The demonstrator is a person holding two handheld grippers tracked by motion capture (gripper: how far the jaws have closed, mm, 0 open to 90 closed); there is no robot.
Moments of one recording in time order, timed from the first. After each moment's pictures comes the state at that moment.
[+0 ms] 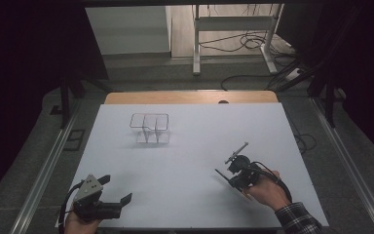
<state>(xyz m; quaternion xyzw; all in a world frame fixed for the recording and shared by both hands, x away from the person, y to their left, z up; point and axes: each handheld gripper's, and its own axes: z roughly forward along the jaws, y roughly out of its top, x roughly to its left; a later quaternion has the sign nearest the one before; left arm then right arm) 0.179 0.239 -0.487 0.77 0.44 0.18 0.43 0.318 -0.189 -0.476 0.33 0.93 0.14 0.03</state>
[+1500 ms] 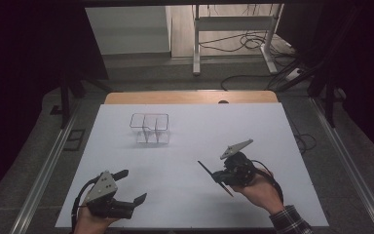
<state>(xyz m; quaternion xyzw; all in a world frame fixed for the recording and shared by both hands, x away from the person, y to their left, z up) 0.188 0.204 -0.465 0.80 0.34 0.18 0.46 0.300 -0.169 -0.440 0.28 0.91 0.31 0.00</state>
